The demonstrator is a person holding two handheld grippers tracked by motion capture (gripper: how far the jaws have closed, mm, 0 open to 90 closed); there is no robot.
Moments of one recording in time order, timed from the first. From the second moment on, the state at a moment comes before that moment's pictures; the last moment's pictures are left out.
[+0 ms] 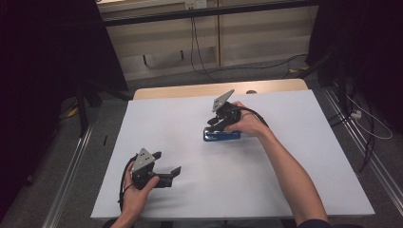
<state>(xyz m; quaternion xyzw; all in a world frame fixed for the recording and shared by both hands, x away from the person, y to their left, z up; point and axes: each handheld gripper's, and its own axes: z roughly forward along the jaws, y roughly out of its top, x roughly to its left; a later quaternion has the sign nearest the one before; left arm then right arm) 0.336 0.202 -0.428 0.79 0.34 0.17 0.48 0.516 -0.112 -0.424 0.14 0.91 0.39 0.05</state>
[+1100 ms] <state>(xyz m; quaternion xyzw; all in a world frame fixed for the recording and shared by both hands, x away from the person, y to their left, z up) 0.338 0.202 -0.428 0.79 0.35 0.17 0.48 0.501 -0.133 -0.422 0.29 0.85 0.43 0.08</state>
